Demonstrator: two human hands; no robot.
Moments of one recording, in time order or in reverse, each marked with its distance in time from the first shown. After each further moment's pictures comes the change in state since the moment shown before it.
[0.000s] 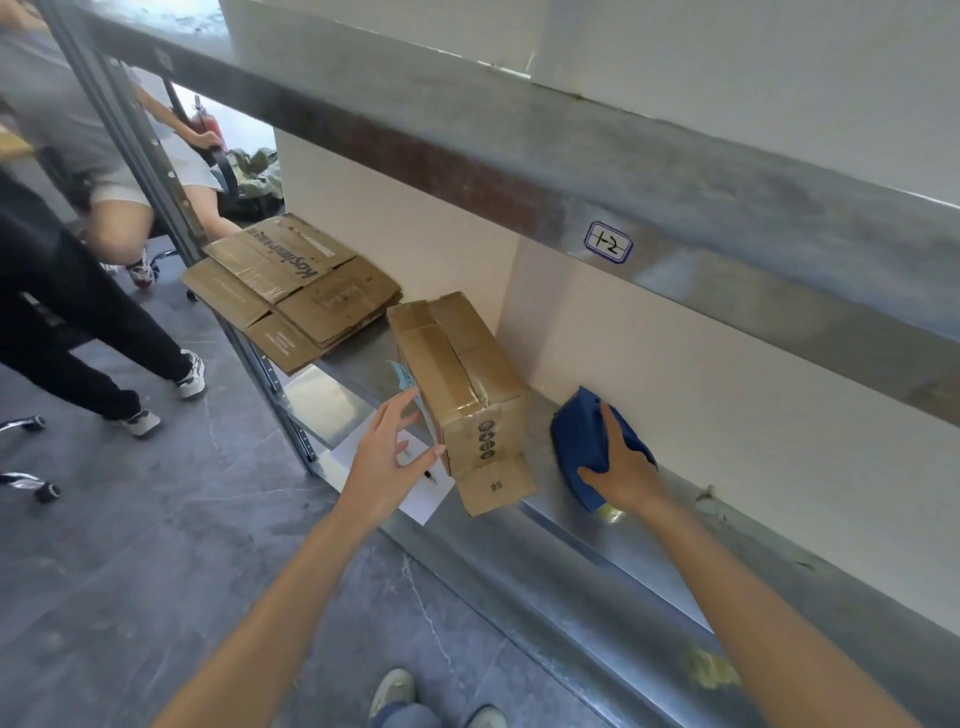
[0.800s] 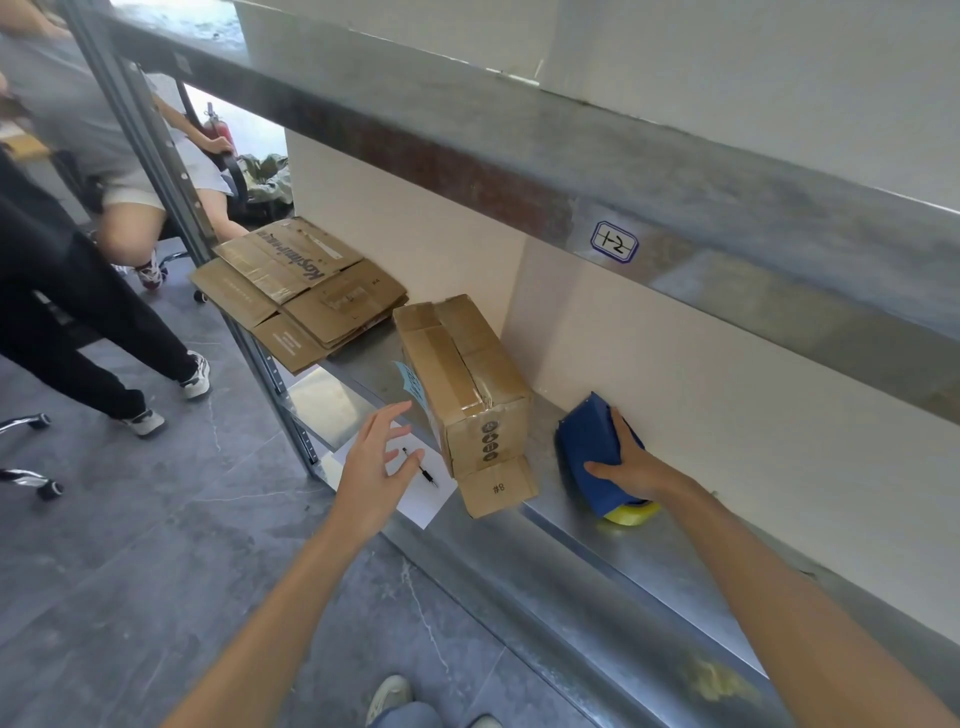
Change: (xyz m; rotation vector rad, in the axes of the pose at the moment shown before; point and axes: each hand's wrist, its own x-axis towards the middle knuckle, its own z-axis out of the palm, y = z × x) left_hand -0.015 -0.007 -0.006 0.052 0.092 -0.012; right_hand 0.019 0.012 -0.017 0.224 -0.213 0.039
